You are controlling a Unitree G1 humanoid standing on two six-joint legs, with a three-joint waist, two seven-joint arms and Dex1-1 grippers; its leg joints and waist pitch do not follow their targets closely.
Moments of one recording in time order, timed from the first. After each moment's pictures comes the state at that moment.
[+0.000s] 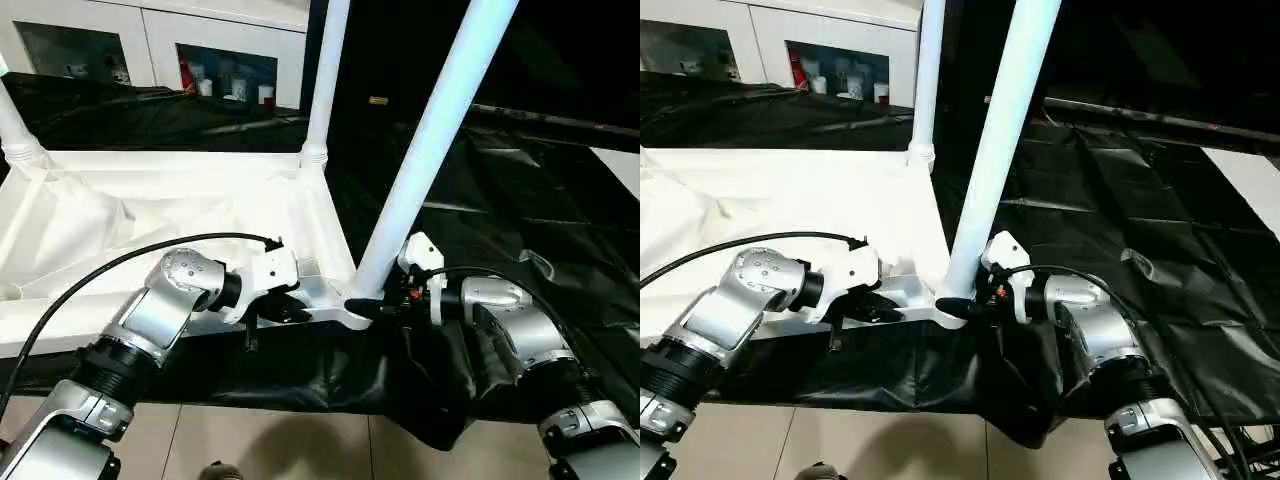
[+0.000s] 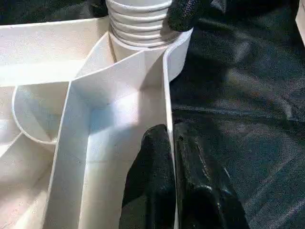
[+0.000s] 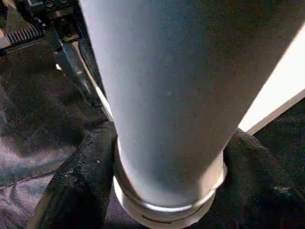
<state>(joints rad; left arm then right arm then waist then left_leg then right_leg) -0.55 0.48 -0.37 0.33 0.05 0.26 -1.21 -0.51 -0.33 0.20 0.59 0.16 0.08 1.09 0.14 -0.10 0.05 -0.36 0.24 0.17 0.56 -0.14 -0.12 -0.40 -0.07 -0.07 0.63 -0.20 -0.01</state>
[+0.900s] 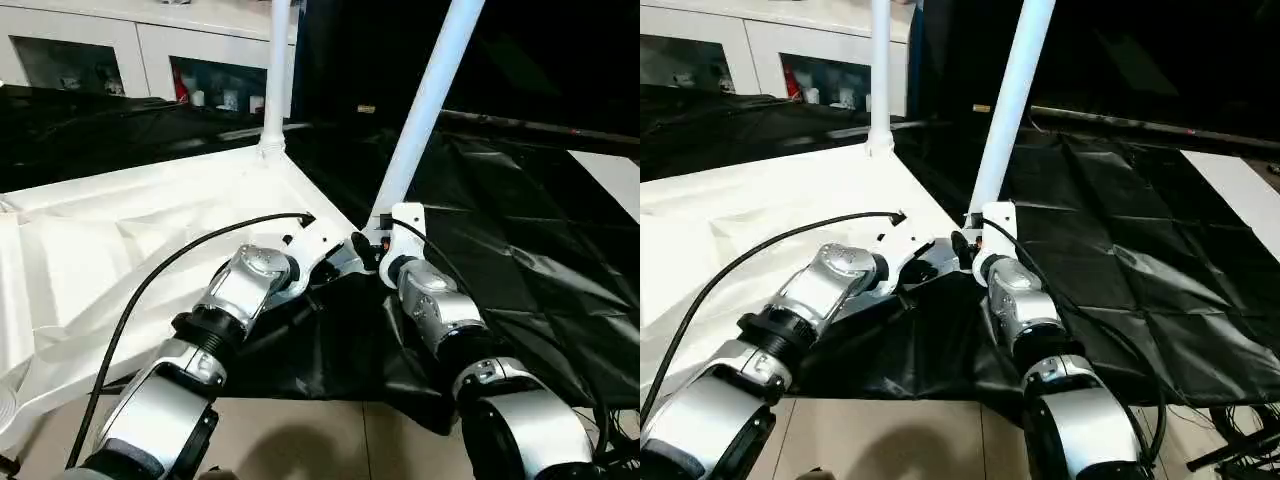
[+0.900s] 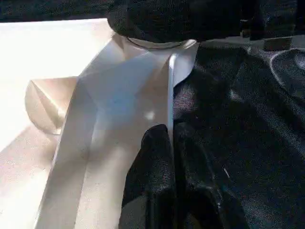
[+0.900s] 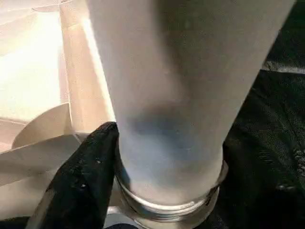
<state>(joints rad) -0.78 0.12 -0.30 0.78 0.14 0.36 -0.67 -0.77 0.02 -0.06 1.03 0.15 0.07 0.14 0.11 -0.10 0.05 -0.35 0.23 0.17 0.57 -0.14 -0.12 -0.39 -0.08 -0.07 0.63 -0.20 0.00</state>
